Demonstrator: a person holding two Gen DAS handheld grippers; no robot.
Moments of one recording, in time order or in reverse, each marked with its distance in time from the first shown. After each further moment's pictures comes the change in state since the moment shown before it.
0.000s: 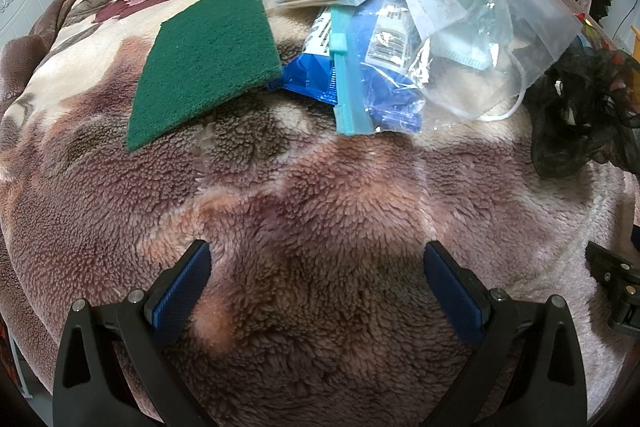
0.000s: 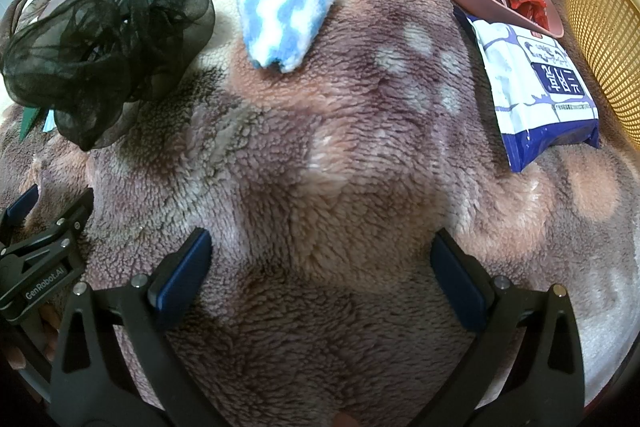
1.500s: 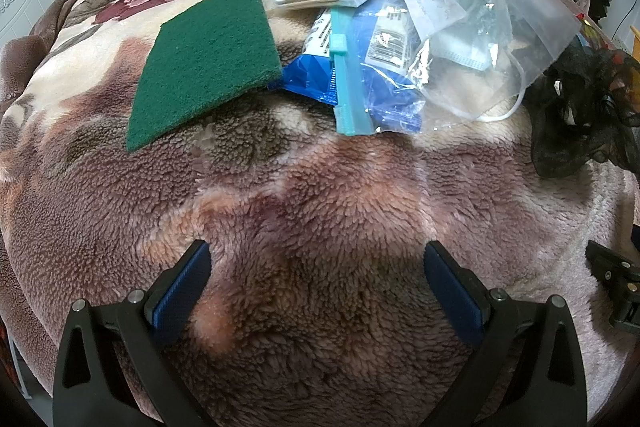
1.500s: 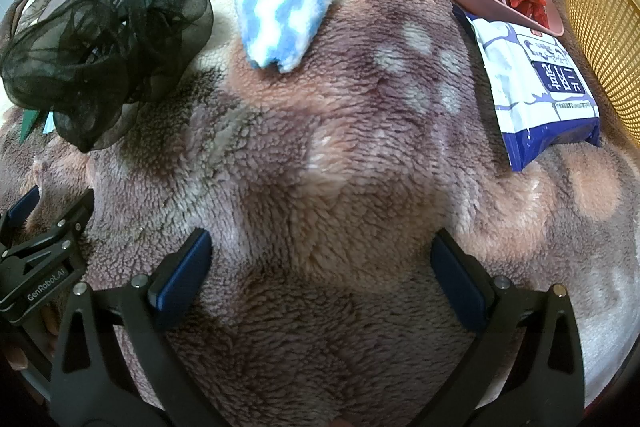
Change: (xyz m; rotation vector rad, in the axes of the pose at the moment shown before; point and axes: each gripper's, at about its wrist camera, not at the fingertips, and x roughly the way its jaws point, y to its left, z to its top) left arm 0.000 0.004 0.002 0.000 -0.005 0.000; right arm 0.000 0.000 0.000 0.000 -0.001 0.002
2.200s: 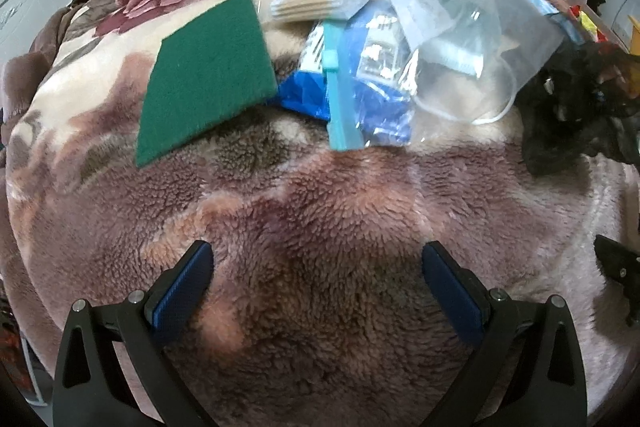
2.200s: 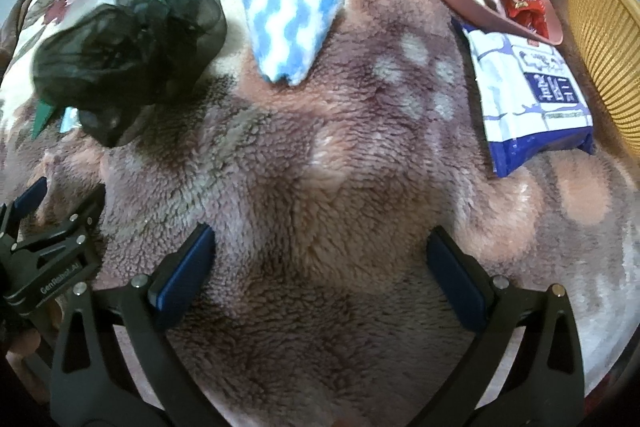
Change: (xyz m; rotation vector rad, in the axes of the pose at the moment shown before) left arm -0.017 -0.010 0.011 0.049 0.017 0.028; right arm -0.003 0.006 -0.004 -0.017 0.029 0.015
